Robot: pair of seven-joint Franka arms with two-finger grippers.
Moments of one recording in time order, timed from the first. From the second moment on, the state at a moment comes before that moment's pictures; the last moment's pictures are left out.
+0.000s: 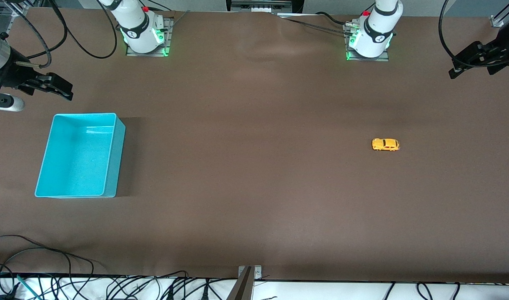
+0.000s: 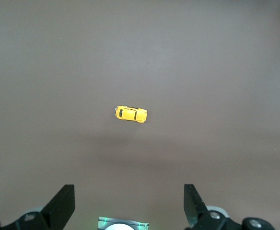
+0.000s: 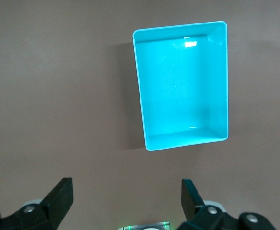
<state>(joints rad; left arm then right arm) 0.16 -0.08 -0.17 -1.53 -0.02 1.39 -0.15 0.09 0.05 0.00 -1.49 -0.07 1.46 0.19</state>
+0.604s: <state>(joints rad) 0.16 -0.08 -0.17 -1.53 -0.02 1.39 -0.15 0.09 0.06 0.00 -1.49 -0.07 1.44 0.19</state>
